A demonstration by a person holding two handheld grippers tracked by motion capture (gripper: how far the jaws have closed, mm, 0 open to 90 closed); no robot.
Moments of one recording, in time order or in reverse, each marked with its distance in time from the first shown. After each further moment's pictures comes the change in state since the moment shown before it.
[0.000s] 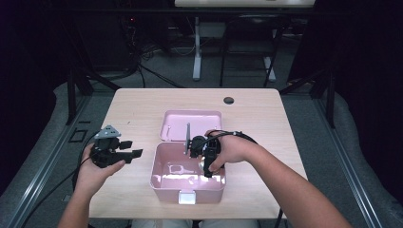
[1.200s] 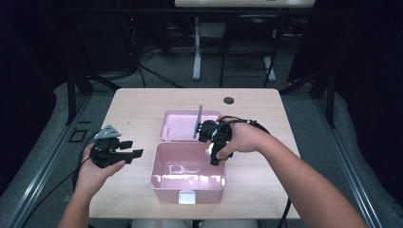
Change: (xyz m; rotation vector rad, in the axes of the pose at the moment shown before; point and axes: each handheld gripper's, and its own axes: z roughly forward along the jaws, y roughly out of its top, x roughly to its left) left arm -0.002 0.001 -0.001 -0.013 -0.004 0.000; right arm -0.014 -0.020 -0.049 -0.043 -0.035 0.122
